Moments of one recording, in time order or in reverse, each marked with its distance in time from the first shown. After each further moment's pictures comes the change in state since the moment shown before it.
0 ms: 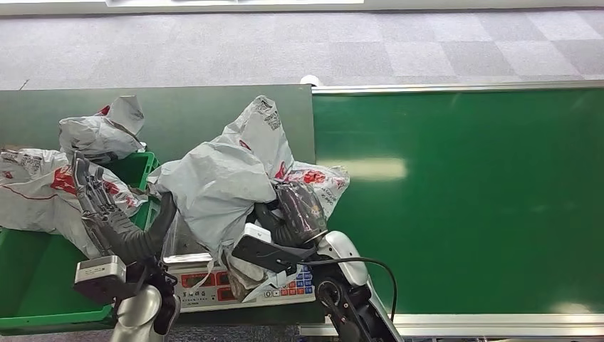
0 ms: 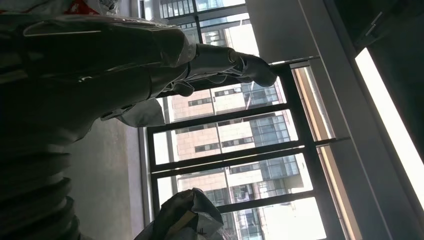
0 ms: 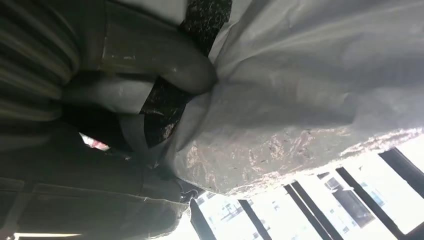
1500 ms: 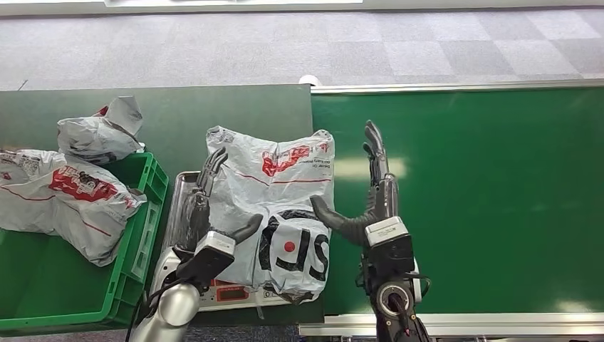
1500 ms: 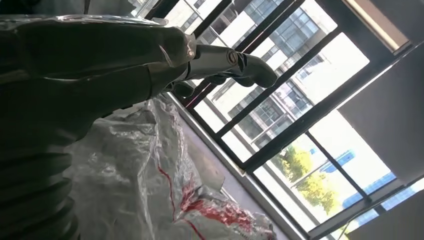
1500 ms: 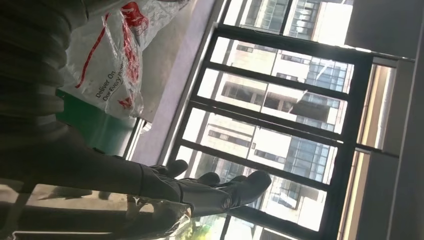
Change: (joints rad) left arm -0.067 0.007 -0.141 0.130 -0.518 -0.317 0.337; right arm 0.154 -0.049 -0.211 -0.334 -0.547 -0.031 -0.213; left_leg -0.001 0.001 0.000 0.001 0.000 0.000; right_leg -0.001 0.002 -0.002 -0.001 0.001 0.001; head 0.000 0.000
